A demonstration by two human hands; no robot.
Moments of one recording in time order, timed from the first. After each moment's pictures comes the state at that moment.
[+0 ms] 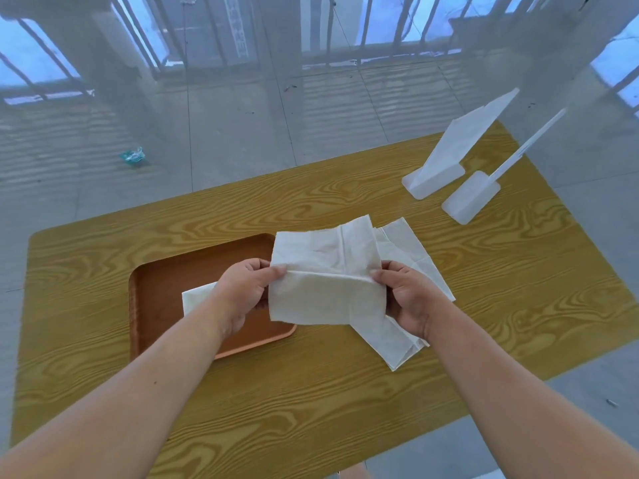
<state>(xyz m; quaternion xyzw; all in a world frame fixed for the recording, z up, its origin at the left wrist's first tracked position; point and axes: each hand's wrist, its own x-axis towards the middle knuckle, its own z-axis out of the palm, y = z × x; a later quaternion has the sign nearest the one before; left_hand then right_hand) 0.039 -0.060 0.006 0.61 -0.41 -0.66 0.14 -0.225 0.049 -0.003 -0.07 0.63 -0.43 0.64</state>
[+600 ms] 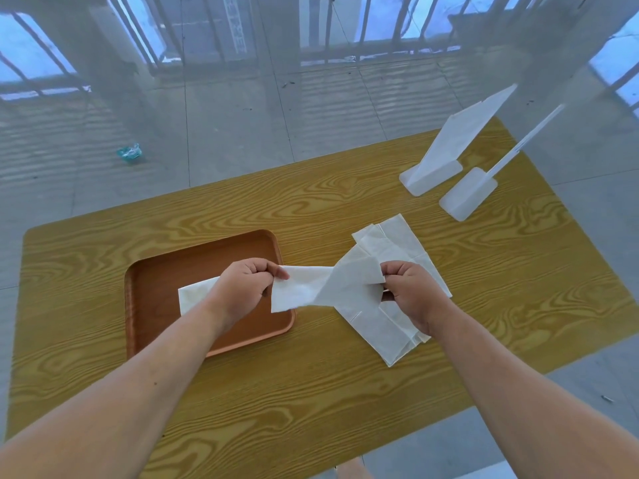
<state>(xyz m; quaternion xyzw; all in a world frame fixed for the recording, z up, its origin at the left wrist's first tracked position) 0.048 -0.057 -0.009 0.57 -0.56 -0.59 0.11 -0.236 0.061 -0.005 -0.26 0.70 -0.36 0.56</state>
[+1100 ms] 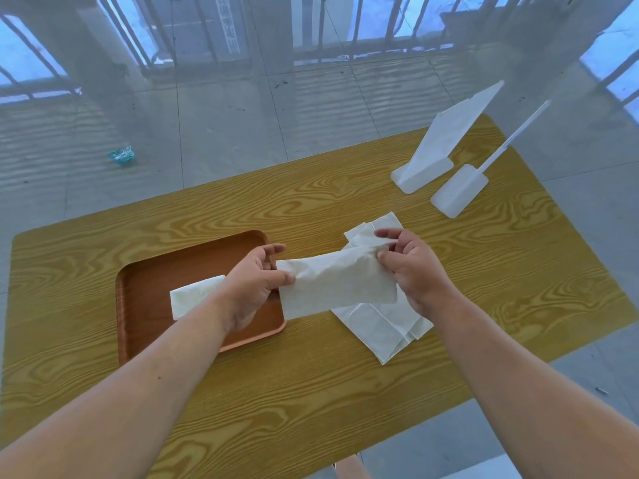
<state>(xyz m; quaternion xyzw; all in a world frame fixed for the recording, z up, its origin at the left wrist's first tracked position) 0.018 -0.052 -0.005 0.52 -0.41 -0.73 0.16 -0.250 0.049 0.010 -0.24 0.69 -0.47 0.50</state>
